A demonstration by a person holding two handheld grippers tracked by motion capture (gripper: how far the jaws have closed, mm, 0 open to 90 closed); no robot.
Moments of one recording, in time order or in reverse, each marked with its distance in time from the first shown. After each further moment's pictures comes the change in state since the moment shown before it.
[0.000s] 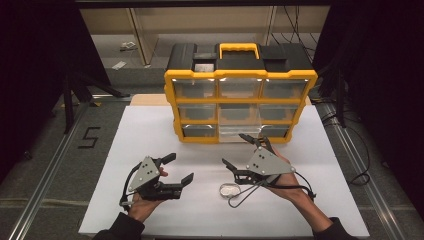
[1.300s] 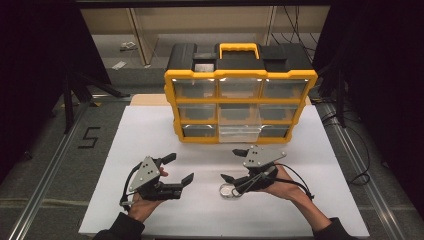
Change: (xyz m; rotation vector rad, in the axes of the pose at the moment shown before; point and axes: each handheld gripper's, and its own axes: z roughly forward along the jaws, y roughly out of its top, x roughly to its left) left arm 0.000 0.000 0.000 0.009 0.001 0.007; right arm -0.002 -0.028 0.018 0.194 0.292 0.178
